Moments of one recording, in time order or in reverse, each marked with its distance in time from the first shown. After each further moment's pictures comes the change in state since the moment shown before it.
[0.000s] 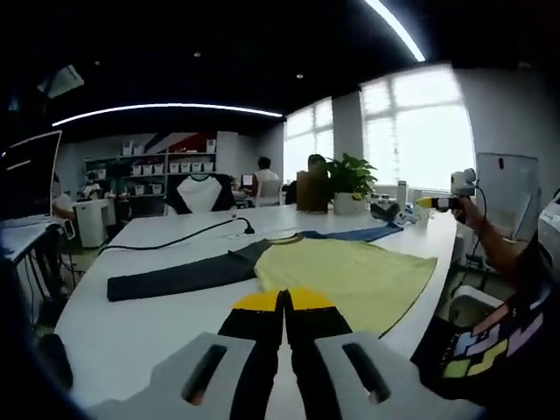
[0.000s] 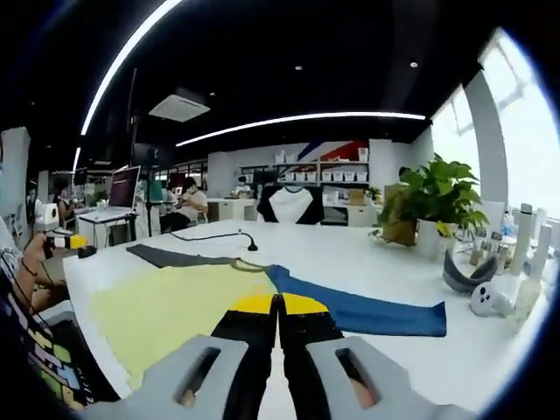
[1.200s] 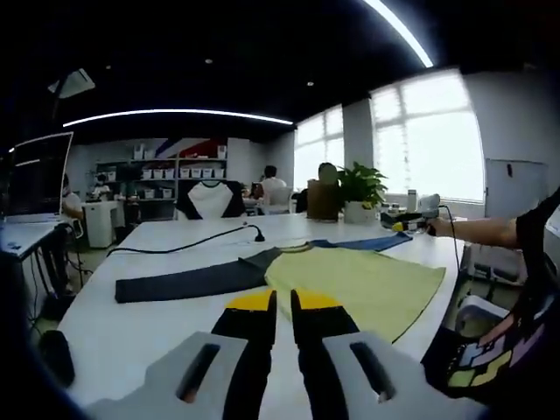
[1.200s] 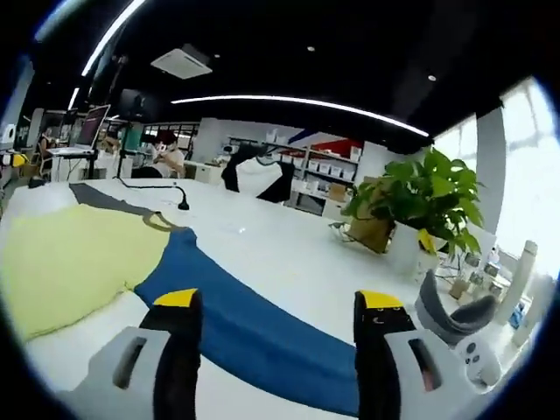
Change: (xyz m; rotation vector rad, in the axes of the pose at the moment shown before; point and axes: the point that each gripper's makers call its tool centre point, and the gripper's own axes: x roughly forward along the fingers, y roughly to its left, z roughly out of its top) left arm -0.002 0.015 0.010 -0.037 -0.055 0.049; right arm 0.123 -0.157 -0.072 -0.146 0.127 -0.099
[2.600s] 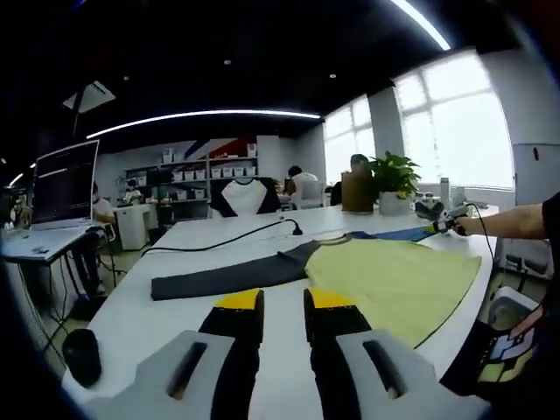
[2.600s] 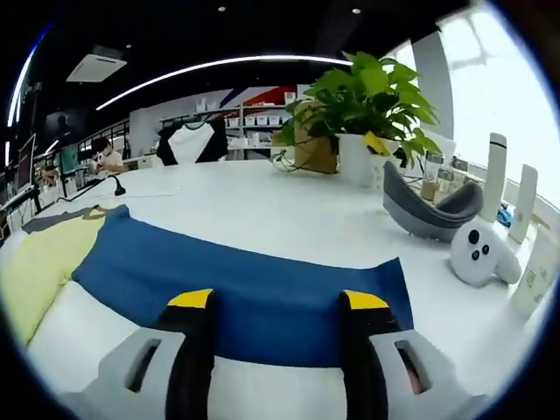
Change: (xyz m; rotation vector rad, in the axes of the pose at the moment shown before) left arm -0.003 0.036 -0.011 0.052 0.033 0.186; right arm 0.003 -0.046 -0.080 0.246 0.207 -0.231
